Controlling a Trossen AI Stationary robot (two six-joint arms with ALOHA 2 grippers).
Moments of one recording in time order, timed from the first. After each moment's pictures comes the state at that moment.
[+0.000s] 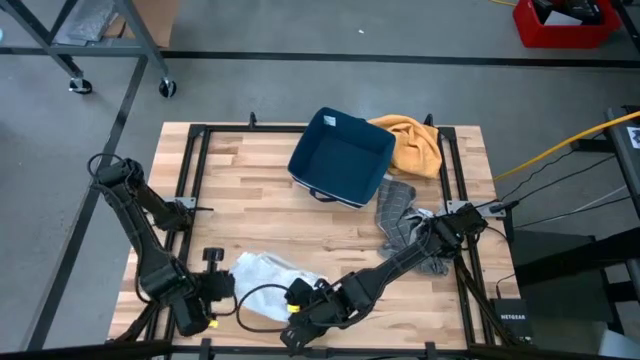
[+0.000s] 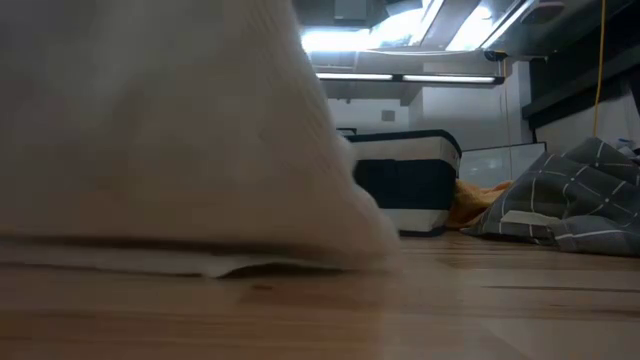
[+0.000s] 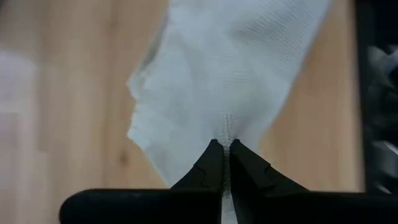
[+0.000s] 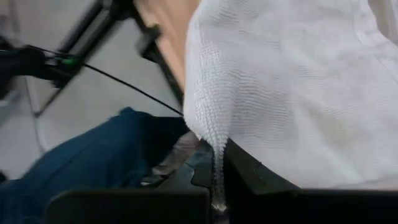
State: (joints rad) left arm -1.00 1.49 1.27 -1.14 -0.41 -0.91; right arm 0.57 2.35 2.36 -0.87 0.16 1.17
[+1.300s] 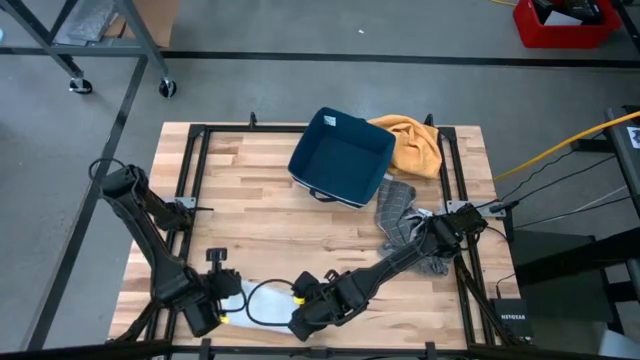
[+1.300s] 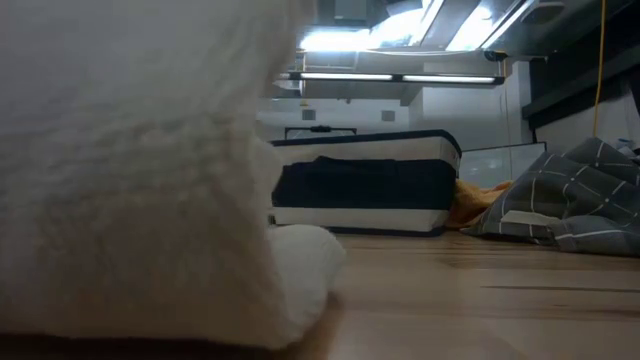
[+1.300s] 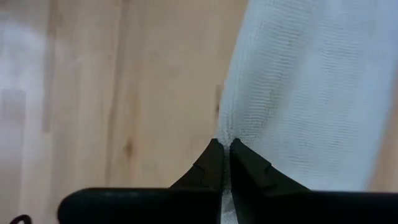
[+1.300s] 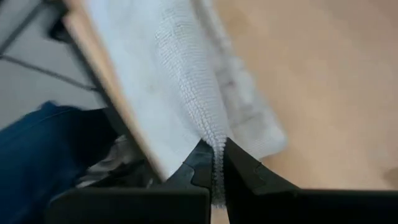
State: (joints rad) left arm -0.97 1.56 1.19 -1.13 -0.45 -1.00; right arm 0.55 2.36 2.28 -1.04 0.18 1.20
